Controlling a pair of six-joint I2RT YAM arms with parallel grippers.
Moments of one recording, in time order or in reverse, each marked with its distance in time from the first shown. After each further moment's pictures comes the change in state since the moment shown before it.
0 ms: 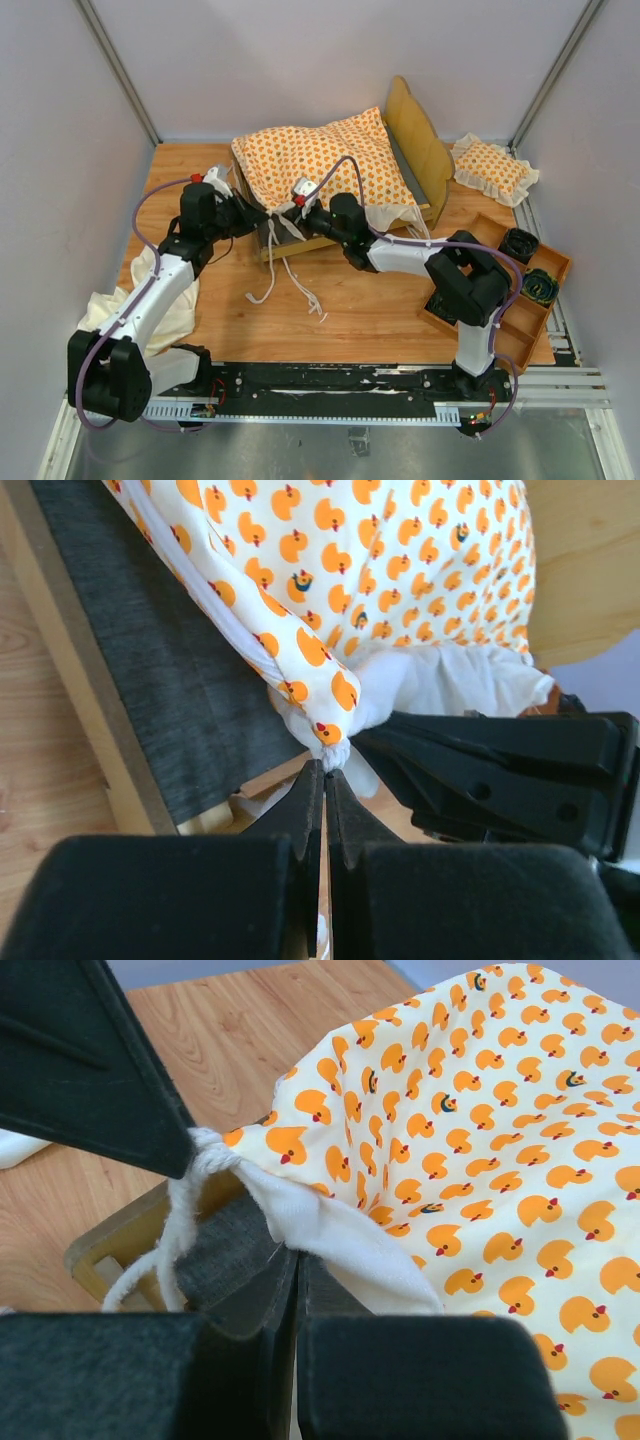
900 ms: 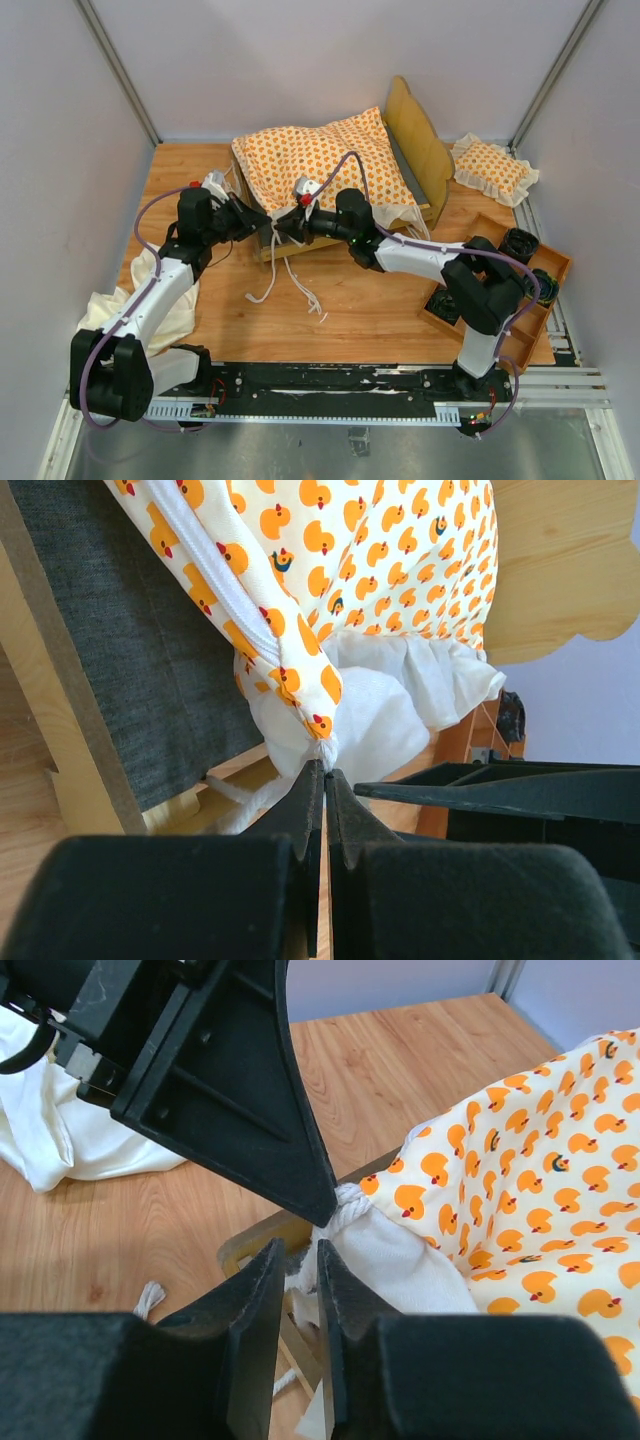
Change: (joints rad) left arm 0.041 0.000 -0.063 0.090 0.134 -0.146; right arm -0.011 -0.103 -0.018 -0.059 -0.254 0.090
